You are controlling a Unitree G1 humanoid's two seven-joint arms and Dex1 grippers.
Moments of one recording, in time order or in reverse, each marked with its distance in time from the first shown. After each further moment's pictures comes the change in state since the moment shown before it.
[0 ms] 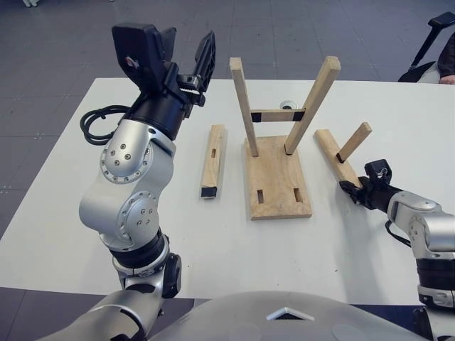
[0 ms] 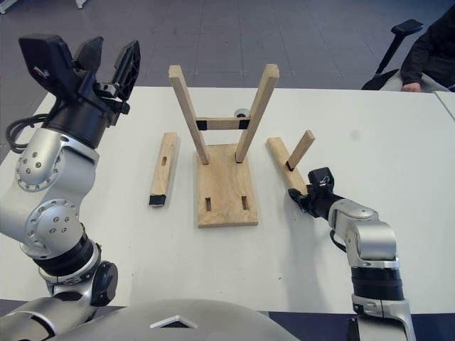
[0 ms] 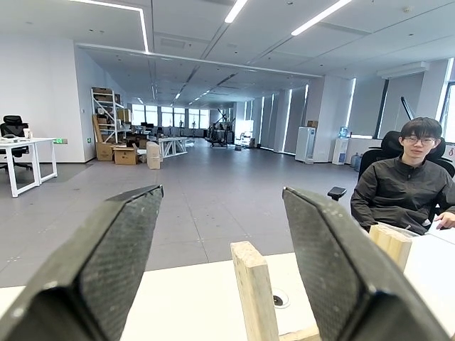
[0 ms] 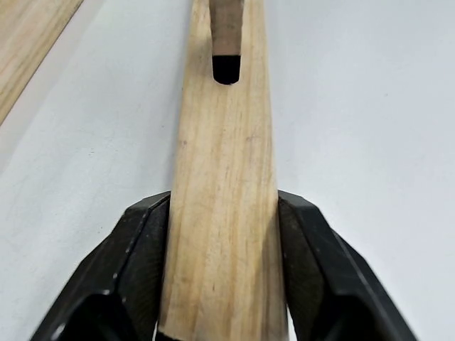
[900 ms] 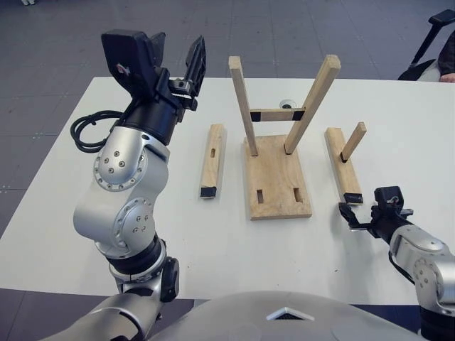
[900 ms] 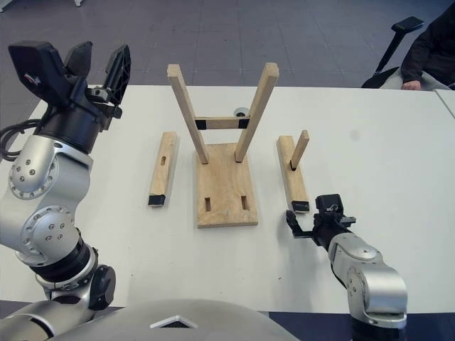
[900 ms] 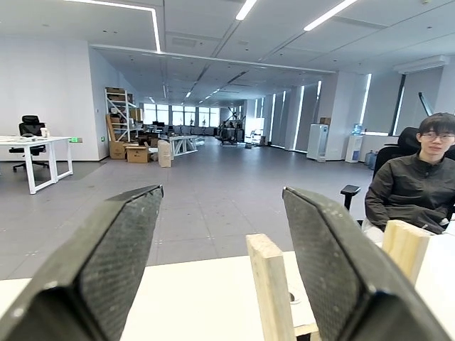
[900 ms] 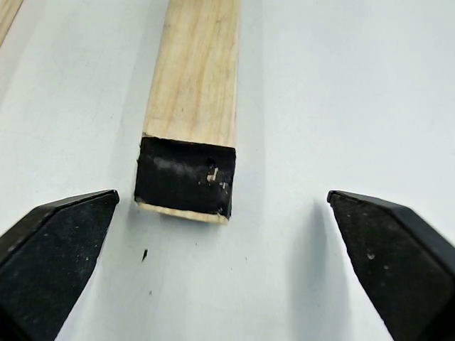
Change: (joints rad) left arm 0.030 0.012 0.015 -0.044 0.006 0.023 0.015; right arm 0.289 0.125 -0.105 -0.396 0.054 0.124 -0.262
